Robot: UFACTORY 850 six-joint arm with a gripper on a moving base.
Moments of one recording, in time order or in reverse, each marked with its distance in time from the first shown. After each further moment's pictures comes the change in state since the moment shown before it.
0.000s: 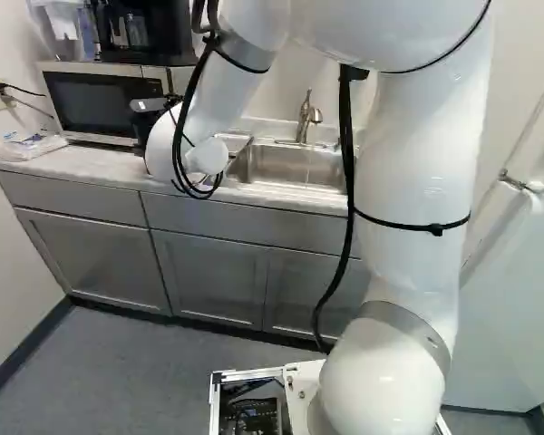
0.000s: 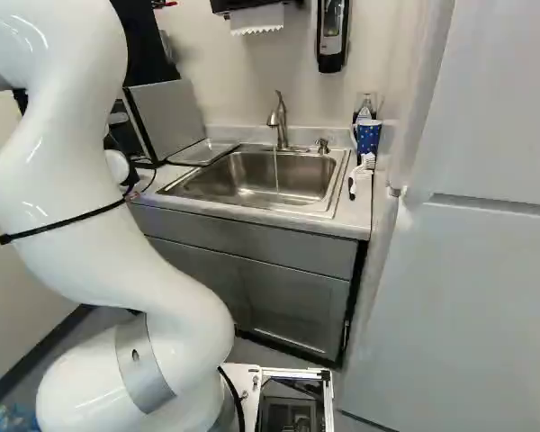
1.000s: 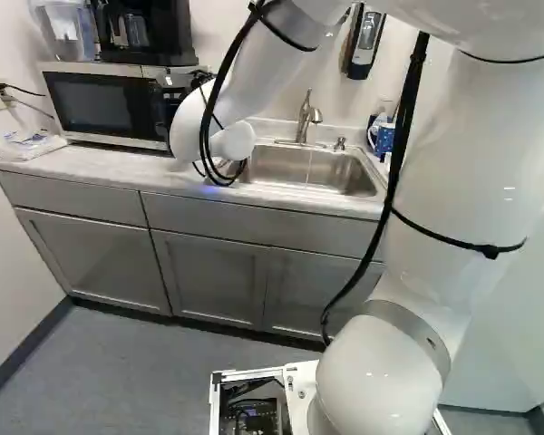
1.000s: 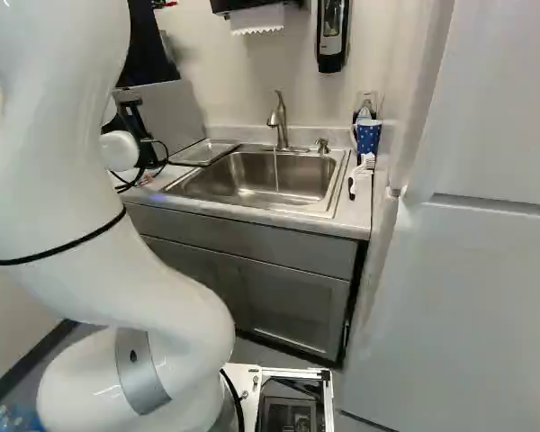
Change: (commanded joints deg) arm -5.7 11.0 5.9 0.0 -0.8 0.0
